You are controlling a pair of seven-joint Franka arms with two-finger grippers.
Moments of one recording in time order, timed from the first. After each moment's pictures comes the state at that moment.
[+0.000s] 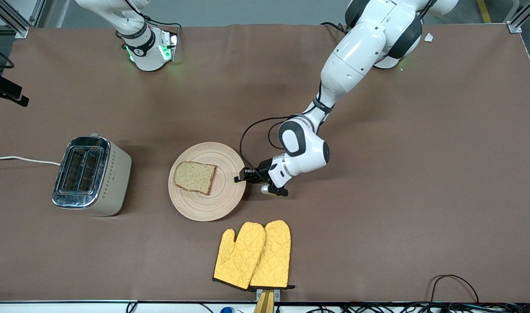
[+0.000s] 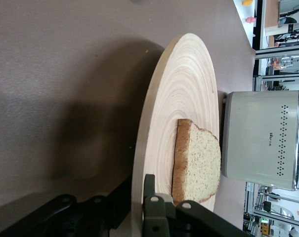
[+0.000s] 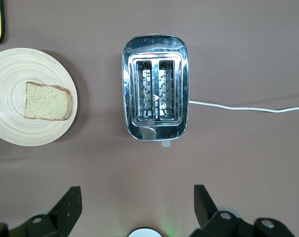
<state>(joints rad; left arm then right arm) -0.65 1.04 -0.15 -1.28 -1.55 2.63 0.57 0.00 0.02 -0.11 -1.42 0.00 1.37 -0.04</state>
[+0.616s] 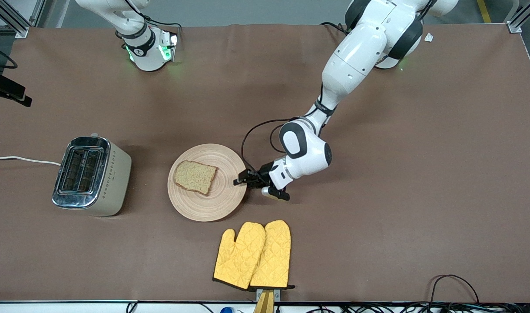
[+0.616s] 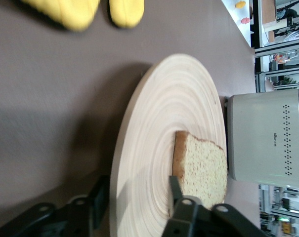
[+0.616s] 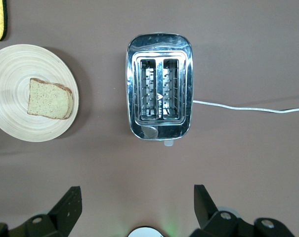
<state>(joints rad) -0.63 1.03 -0.13 -1.26 -1.45 2.64 0.58 0.01 0.02 -0.10 -1.43 0.01 1.38 -0.04</state>
